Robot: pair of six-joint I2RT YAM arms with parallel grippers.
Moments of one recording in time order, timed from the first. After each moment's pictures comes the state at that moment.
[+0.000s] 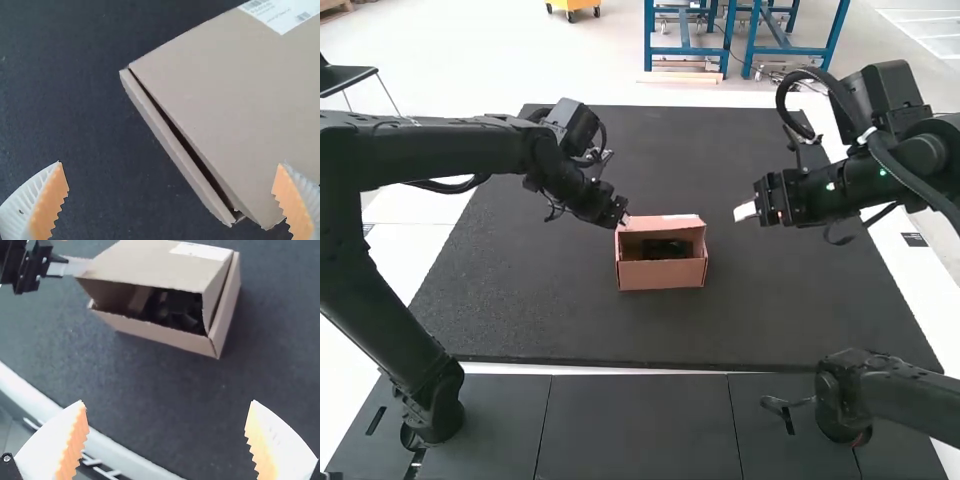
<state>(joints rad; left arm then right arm) -0.53 1.52 1.12 -0.60 0.05 -0.07 0.40 0.83 1.07 -1.10 -0.24 0.11</state>
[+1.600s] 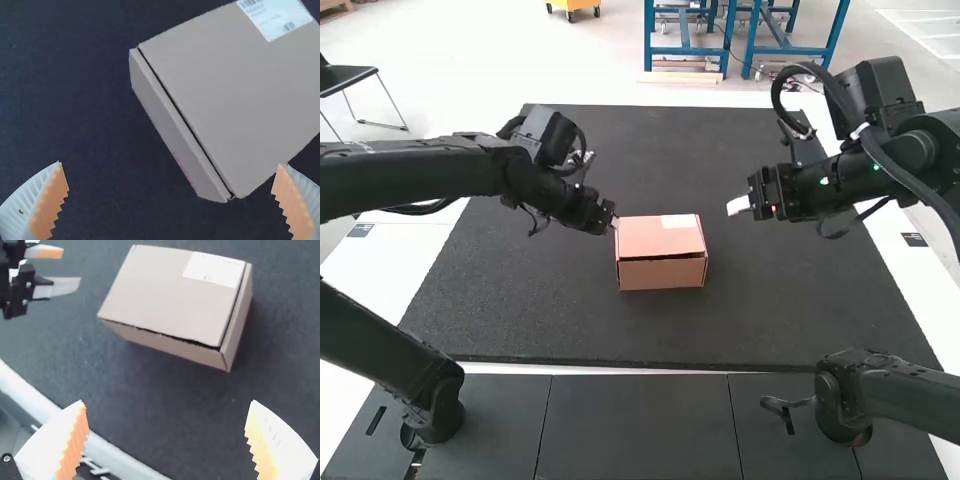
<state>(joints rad) -0.51 1.32 0.96 -0.51 0.06 -0.12 0.40 0.85 1.07 -1.05 -0.27 0.11</state>
